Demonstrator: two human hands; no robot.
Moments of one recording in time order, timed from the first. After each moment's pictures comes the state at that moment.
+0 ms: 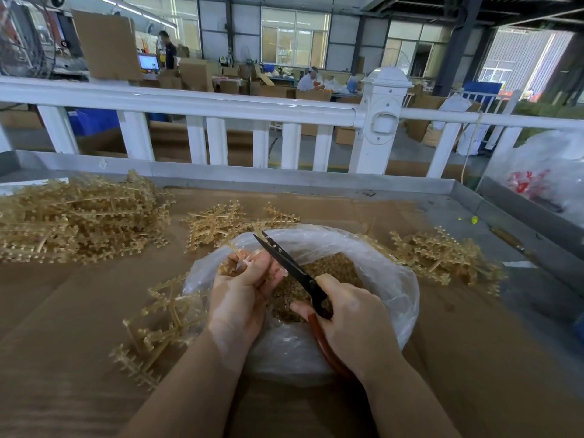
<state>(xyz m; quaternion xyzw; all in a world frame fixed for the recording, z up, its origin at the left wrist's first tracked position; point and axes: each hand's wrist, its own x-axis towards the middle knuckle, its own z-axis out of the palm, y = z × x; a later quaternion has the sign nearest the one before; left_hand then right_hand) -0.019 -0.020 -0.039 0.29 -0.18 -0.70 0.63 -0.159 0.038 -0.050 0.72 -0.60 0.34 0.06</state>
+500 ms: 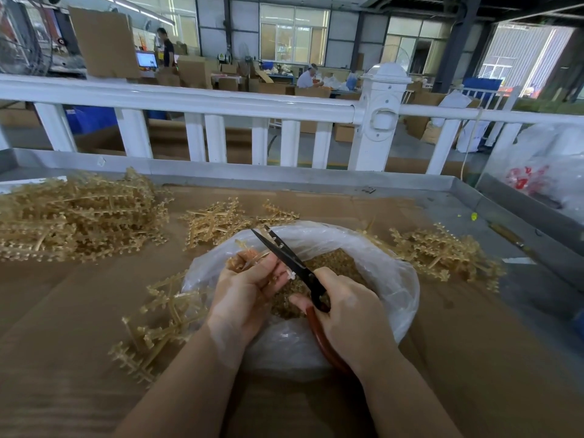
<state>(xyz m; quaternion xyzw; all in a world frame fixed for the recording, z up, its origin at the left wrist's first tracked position) -0.018 -0.017 -0.036 0.30 -0.22 -0.73 0.58 -0.156 0.037 -0.050 0.71 -0.60 0.36 0.05</state>
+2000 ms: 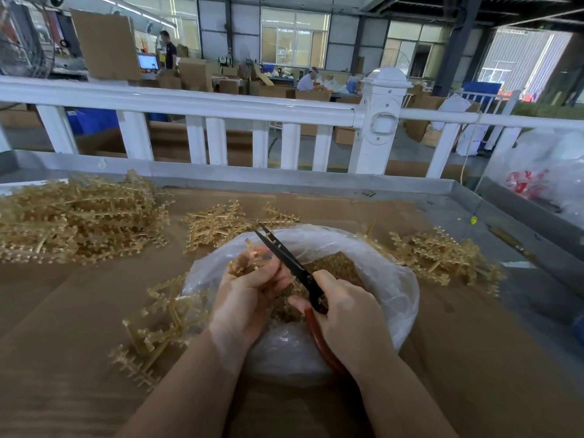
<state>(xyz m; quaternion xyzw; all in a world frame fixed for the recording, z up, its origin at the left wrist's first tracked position) -0.016 -0.017 -0.041 0.28 -0.29 -0.72 0.56 -0.153 0.035 -0.048 0.71 -0.61 0.36 0.06</state>
